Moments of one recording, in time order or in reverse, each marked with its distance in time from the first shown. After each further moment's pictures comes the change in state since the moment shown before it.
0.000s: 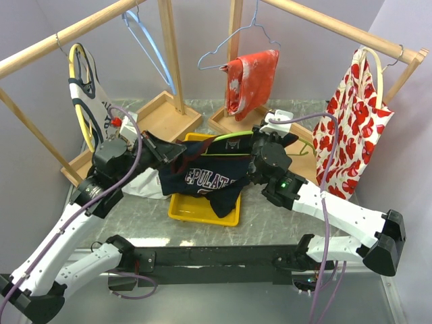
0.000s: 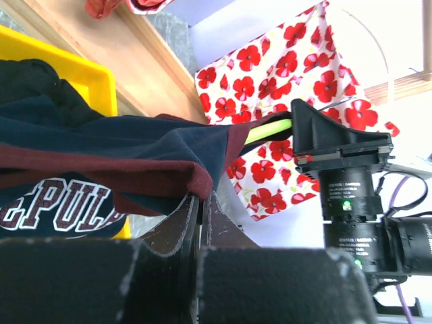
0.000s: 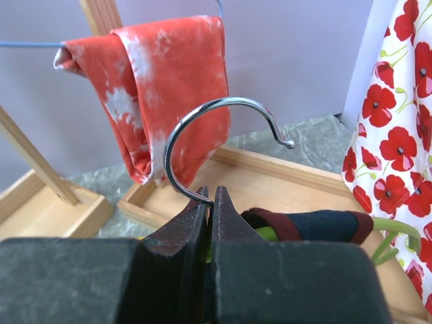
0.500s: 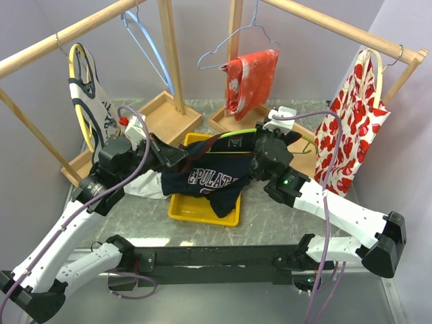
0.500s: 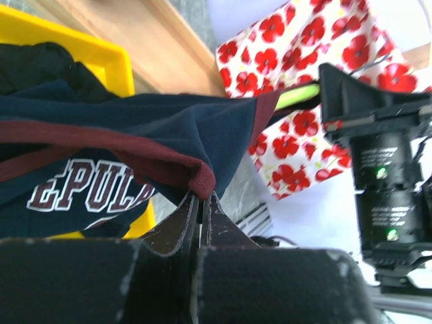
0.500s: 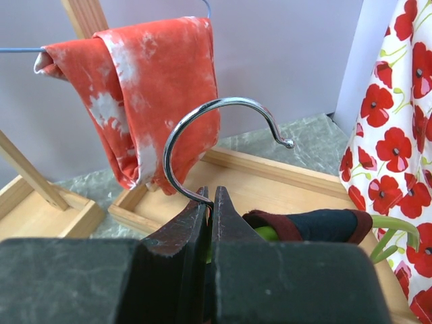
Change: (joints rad) left arm 0.000 0.019 0.017 -0.060 0.041 0.087; right arm -0.047 -0.001 0.014 -0.046 -0.022 0.032
